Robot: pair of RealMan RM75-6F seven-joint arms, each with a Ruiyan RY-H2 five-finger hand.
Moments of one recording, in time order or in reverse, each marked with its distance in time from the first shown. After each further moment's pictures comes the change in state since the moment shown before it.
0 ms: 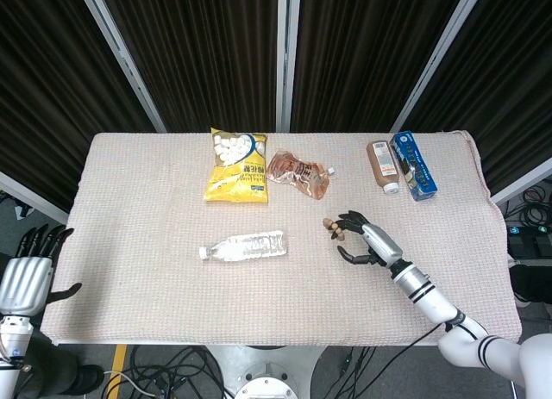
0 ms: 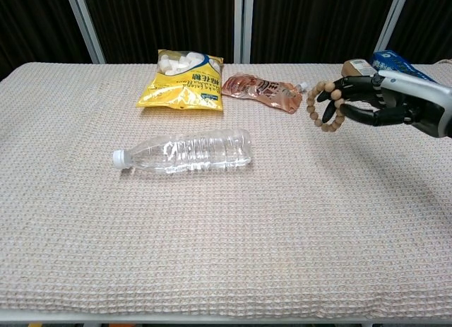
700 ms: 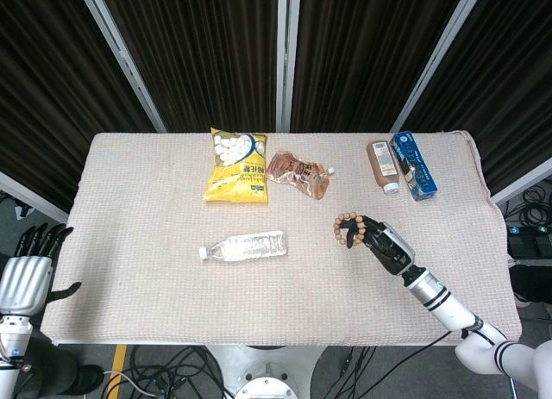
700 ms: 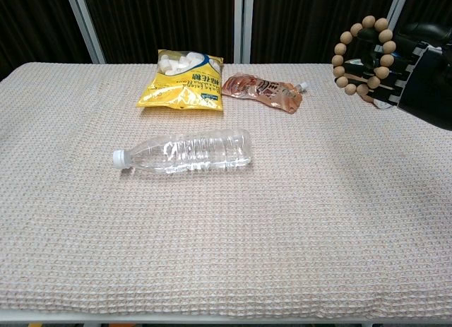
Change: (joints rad) left arm 0.001 0.012 -0.002 -0.021 0.002 0.006 0.021; right arm -0.028 0.056 -0.056 0.006 -0.112 0.218 1.122
